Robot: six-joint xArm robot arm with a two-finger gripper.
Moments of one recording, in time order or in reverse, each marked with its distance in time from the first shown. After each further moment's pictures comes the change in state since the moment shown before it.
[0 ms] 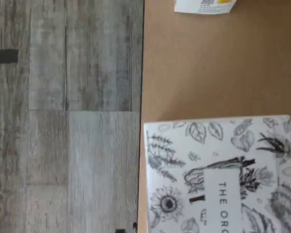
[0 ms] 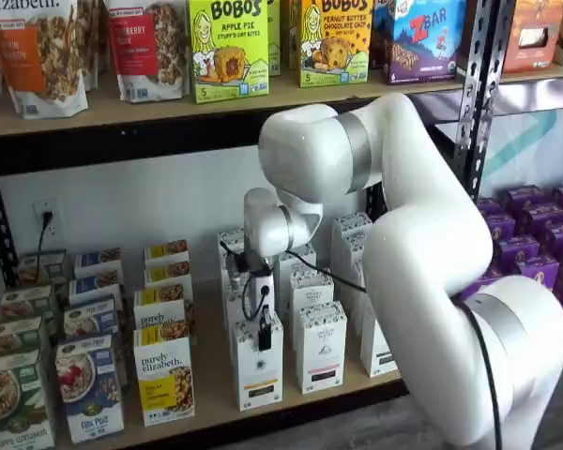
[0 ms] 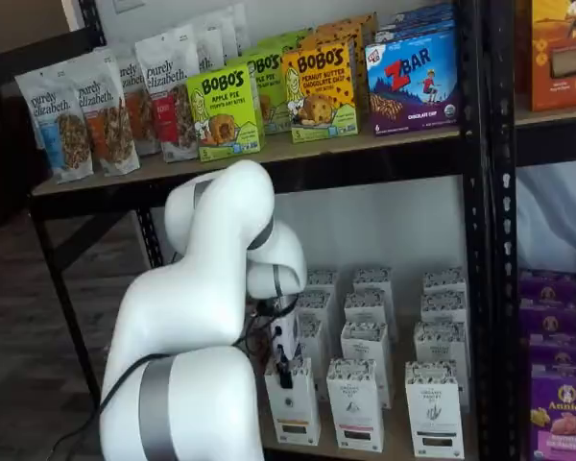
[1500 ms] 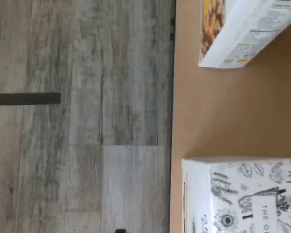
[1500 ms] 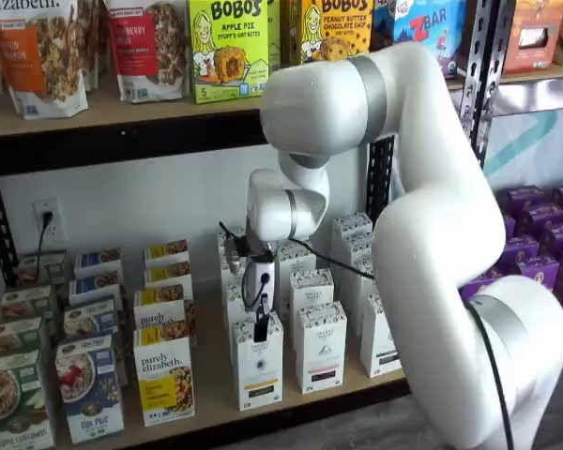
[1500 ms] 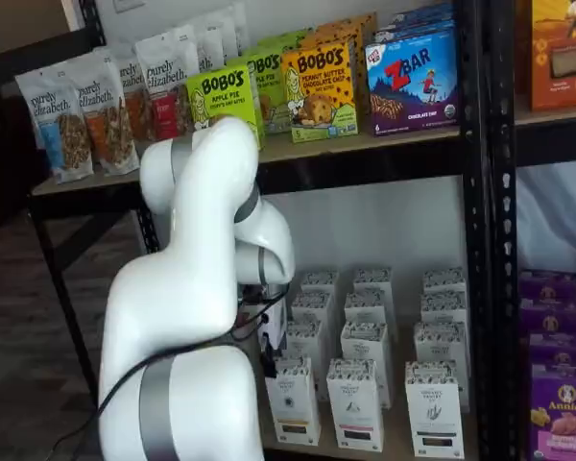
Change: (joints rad) arm 0.032 -0.253 0.310 0.163 -0.091 -0.110
